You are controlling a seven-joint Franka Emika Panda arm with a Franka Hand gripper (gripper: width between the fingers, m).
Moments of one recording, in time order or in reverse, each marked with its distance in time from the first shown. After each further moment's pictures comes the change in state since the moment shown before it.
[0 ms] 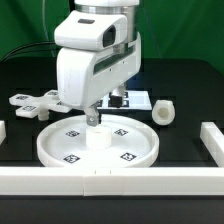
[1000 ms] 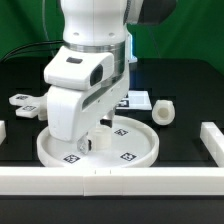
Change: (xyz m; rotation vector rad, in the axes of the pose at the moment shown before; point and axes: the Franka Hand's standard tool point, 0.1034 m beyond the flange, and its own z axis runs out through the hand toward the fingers) arm -0.015 0.003 0.049 0.043 -0.013 -0.018
